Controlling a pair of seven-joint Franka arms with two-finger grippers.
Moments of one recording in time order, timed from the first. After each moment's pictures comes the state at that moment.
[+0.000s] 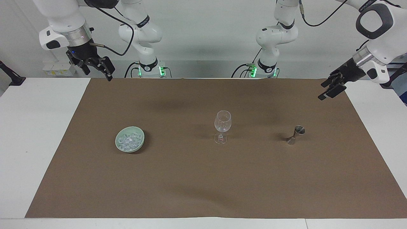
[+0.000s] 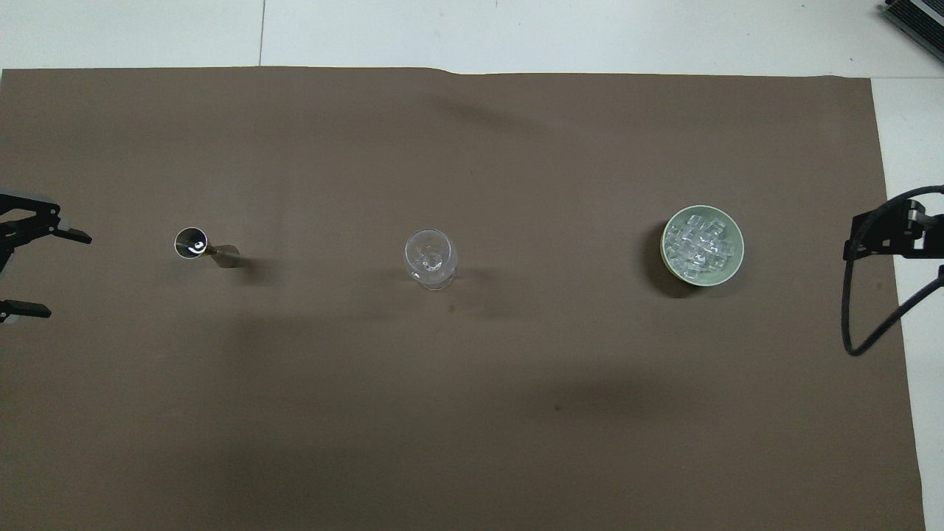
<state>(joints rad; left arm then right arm) 0.21 -0.01 0.00 -1.71 -0.38 1.53 -0.82 -0.07 -0.01 0.05 -1.49 -0.04 1.42 0.28</state>
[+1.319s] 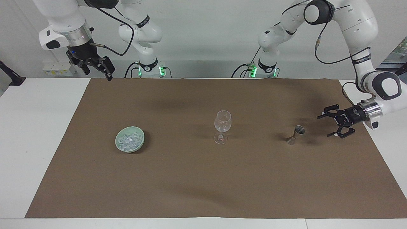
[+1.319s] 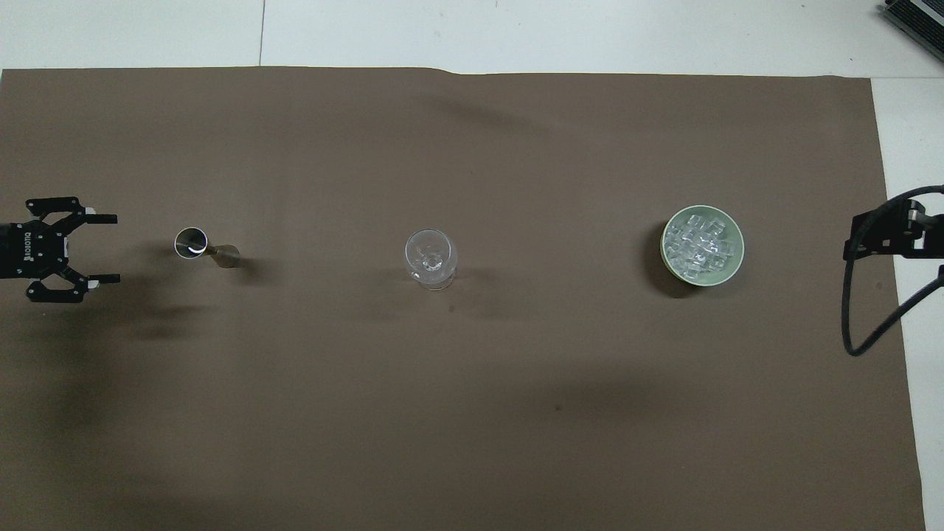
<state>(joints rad) 0.46 0.45 0.00 -1.74 -0.95 1.62 -0.96 -0.07 -0.01 0.05 -1.49 -0.04 1.42 0.28</state>
